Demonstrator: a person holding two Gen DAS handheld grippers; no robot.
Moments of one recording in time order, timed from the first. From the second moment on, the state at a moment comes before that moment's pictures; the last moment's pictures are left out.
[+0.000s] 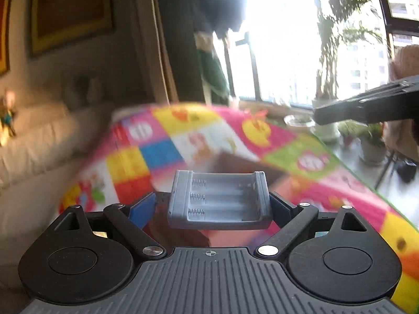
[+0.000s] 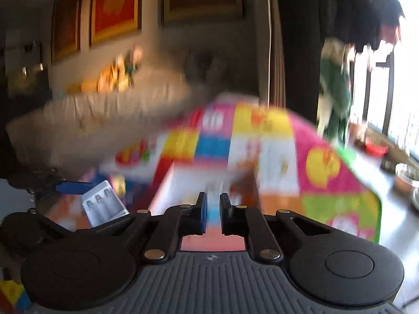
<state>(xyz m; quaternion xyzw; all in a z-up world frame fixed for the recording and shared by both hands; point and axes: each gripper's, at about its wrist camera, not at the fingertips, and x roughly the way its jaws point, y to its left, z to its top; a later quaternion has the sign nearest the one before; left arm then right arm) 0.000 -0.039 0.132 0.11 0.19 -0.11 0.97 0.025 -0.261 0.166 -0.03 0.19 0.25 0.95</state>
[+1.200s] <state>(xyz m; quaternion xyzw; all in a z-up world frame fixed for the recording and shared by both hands) -0.047 -0.042 0.013 0.07 0.39 -0.12 0.91 -0.032 -0.235 0.027 -0.14 0.37 0.27 0.88</state>
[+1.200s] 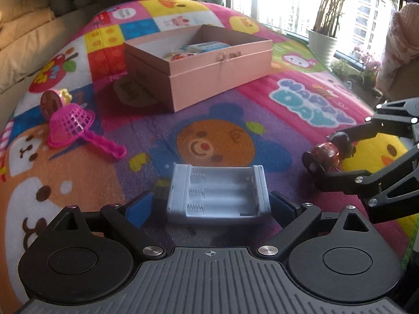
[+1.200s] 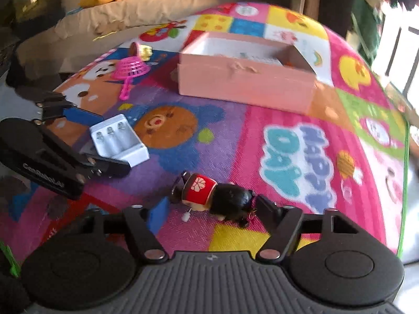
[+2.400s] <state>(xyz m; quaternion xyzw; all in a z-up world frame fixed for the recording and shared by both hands) 0.026 0.029 0.057 0.01 0.27 -0.02 0.96 0.124 -0.248 0.154 0.04 0.22 0.23 0.95</state>
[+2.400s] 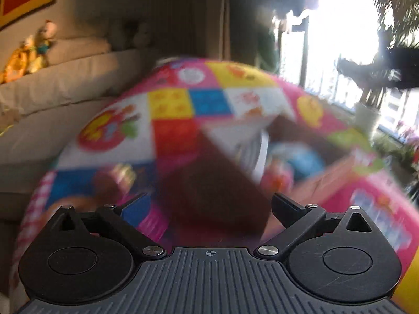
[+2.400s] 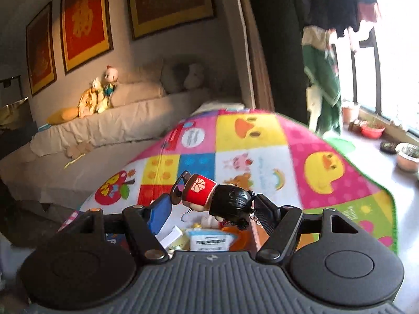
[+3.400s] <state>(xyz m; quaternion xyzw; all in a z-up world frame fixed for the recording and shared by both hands) -0.015 0.072 0.010 -0.06 0.31 0.04 0.95 0.132 0.028 0.050 -0.13 0.39 0.40 0.82</state>
